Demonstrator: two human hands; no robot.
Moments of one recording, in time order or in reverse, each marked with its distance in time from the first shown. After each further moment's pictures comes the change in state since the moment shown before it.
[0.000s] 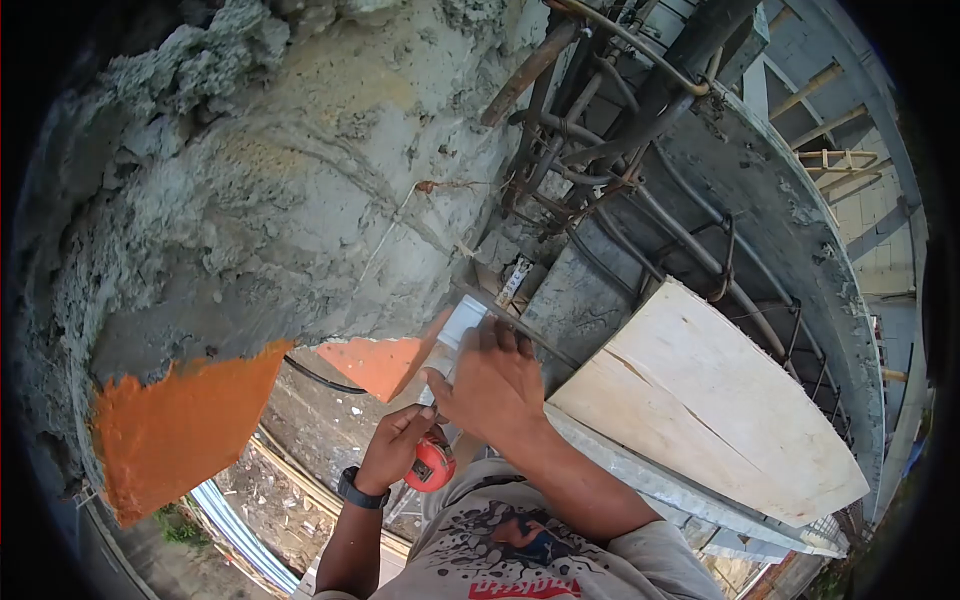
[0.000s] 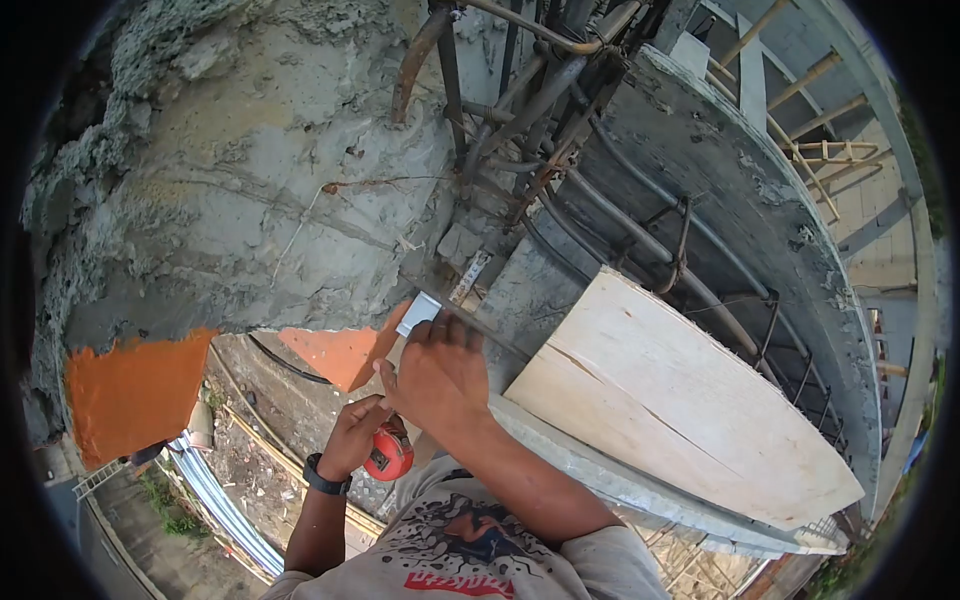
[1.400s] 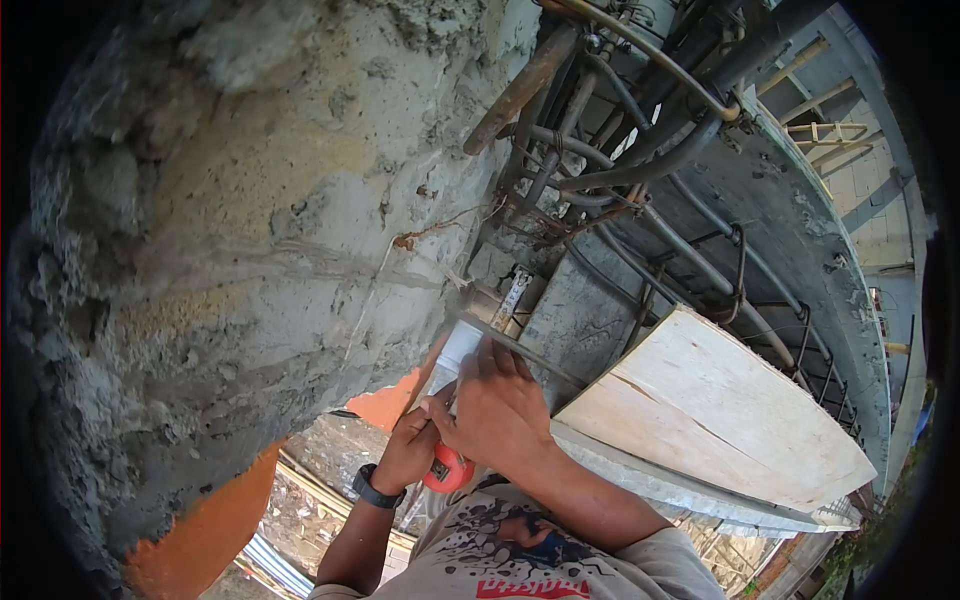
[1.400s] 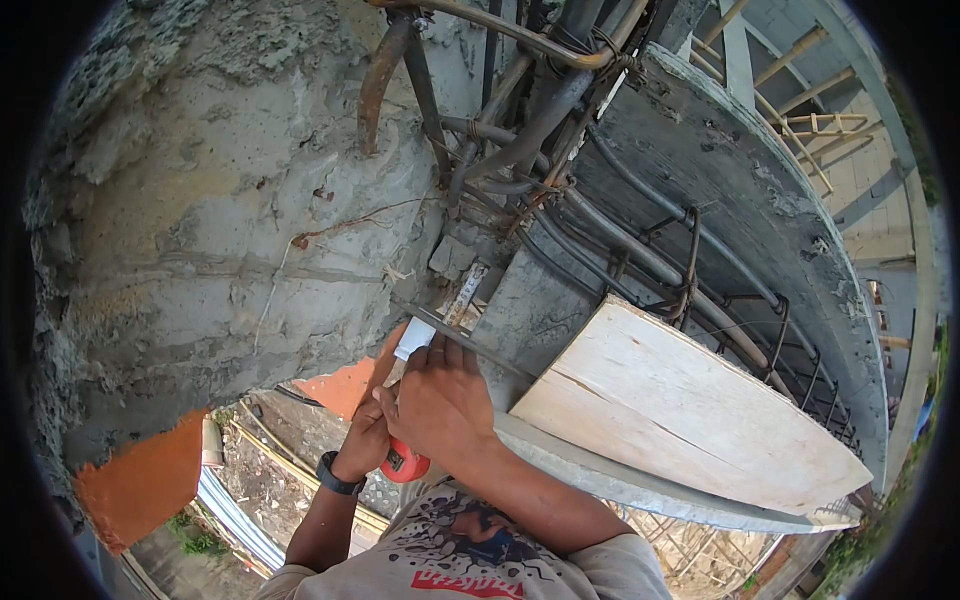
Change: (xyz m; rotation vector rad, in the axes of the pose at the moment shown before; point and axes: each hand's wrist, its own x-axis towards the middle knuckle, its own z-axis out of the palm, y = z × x) left_hand 0.039 0.015 0.004 0.051 -0.130 0.151; right_hand 0.006 0.004 0.005 0.113 0.122 -0.042
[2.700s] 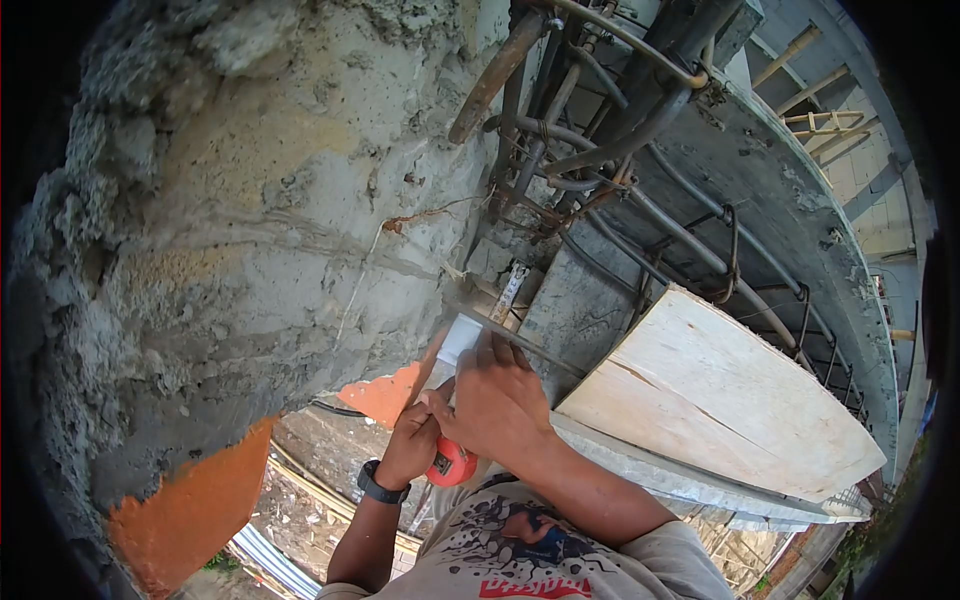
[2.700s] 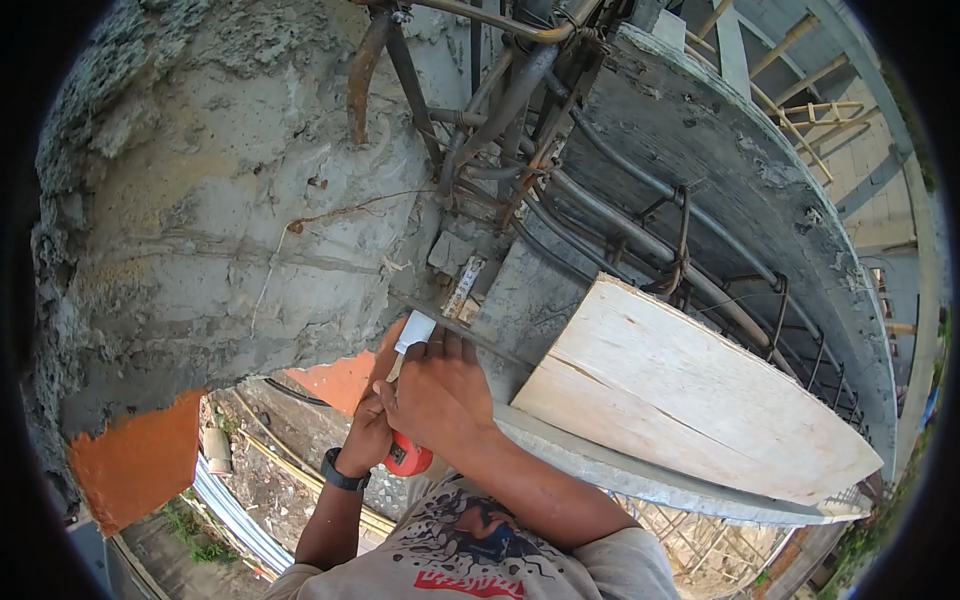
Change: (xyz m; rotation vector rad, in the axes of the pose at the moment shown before) left_hand 0.002 -0.012 -0.006 -0.002 -0.046 -0.004; right_hand -0.001 -0.002 -0.003 0.013 -0.042 0.021
